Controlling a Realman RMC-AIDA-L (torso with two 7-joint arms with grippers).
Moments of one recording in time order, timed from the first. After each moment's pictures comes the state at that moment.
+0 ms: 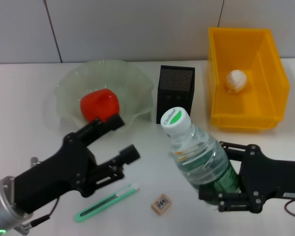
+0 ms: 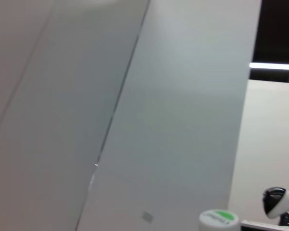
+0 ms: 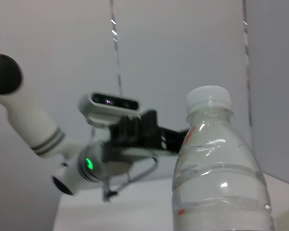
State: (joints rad) left arm -0.44 -2.08 0.71 0.13 1.57 1.92 -0.88; right arm 0.37 2.08 2.25 0.69 1.40 -1.79 1.07
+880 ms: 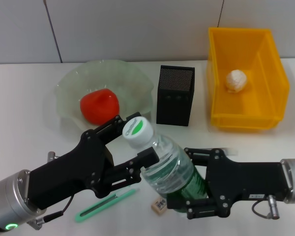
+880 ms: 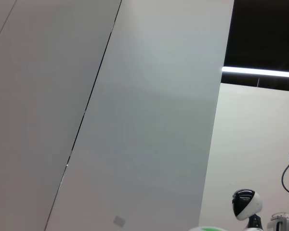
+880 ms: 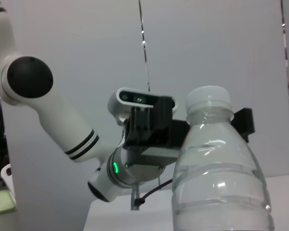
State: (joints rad) left arm -0.51 -2.08 0.75 0.10 1.57 1.93 -0.88; right arm 0.51 2.09 2.19 0.50 1.40 -1.74 1.01
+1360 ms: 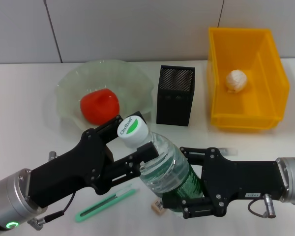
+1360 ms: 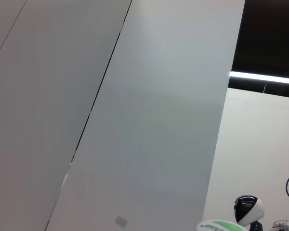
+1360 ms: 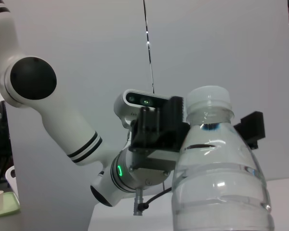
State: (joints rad) left arm -0.51 -2.08 0.75 0.09 1.56 1.93 -0.91; right arm 0.52 2.09 2.17 0.48 1.42 -1.74 1.01
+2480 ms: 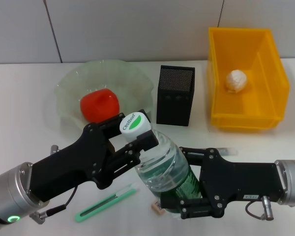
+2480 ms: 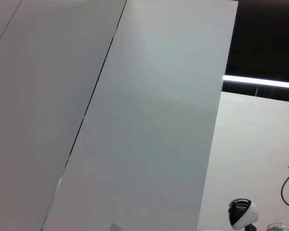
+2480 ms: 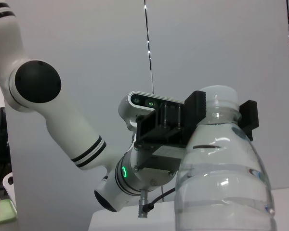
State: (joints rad) left arm -0.54 -2.08 0.74 0.09 1.56 1.94 -0.92; right arm 0.53 2.09 2.17 0.44 1.44 -1.73 0.95
